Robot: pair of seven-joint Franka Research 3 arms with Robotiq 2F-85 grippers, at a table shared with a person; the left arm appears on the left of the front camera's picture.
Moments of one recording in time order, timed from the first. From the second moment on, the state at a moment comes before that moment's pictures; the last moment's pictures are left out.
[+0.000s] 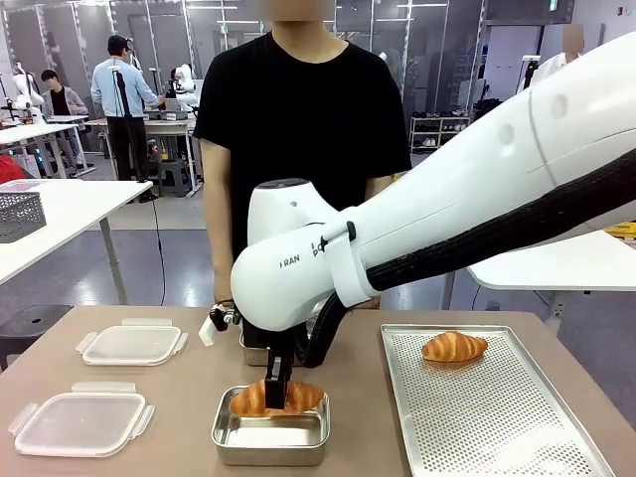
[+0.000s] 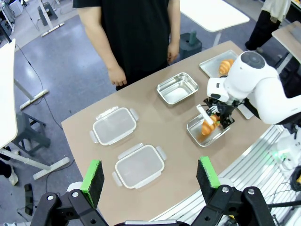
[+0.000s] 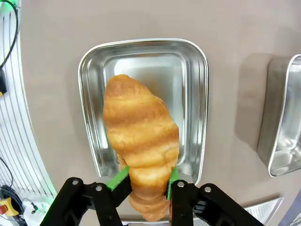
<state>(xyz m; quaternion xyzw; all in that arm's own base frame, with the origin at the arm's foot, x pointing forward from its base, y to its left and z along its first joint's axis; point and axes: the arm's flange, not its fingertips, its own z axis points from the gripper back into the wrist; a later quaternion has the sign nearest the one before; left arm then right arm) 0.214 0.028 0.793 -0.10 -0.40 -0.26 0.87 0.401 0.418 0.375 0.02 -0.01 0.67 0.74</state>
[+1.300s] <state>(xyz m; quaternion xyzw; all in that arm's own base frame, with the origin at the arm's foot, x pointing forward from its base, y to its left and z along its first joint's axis) 0.214 0.028 0.793 -0.10 -0.40 -0.26 0.87 0.407 0.424 0.371 0.02 -0.01 0.67 0.75</state>
